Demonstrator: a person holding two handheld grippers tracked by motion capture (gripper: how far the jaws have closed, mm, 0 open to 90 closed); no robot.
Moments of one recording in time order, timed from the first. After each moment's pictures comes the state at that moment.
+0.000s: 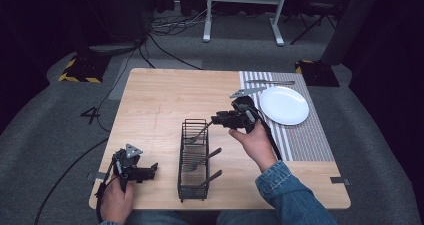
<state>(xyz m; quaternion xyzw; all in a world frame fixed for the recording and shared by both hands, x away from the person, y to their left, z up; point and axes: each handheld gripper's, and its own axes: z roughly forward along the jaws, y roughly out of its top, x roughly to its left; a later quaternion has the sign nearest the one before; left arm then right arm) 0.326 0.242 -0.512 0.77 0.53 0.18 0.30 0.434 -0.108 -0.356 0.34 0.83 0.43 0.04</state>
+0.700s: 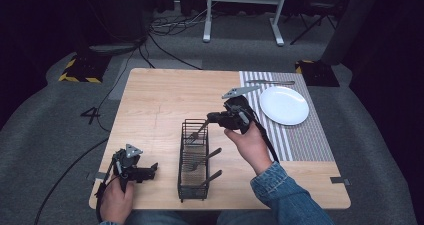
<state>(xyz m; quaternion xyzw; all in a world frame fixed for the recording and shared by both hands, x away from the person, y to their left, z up) 0.326 0.242 -0.512 0.77 0.53 0.18 0.30 0.413 -0.088 -0.331 0.32 0.84 0.43 0.06</state>
